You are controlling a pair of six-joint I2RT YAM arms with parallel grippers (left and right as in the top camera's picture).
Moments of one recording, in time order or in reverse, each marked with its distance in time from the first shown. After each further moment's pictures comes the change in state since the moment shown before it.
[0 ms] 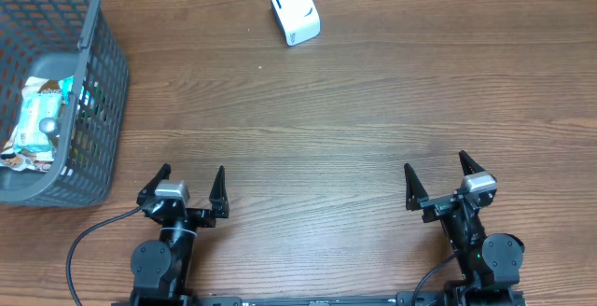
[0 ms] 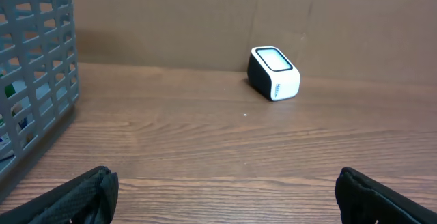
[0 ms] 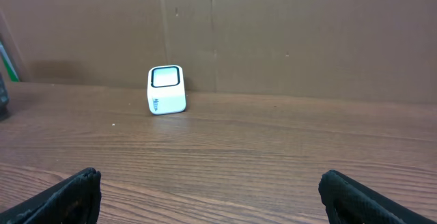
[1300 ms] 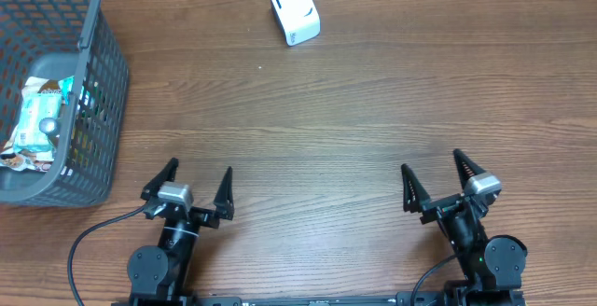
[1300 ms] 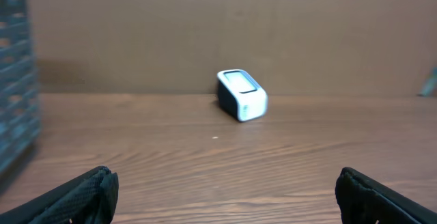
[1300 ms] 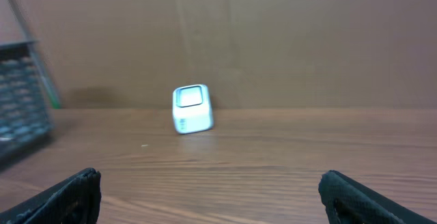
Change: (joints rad) left arm 0.000 0.000 0.002 0.094 0.111 0.000; right arm 0.000 0.000 0.000 0.069 -0.084 0.129
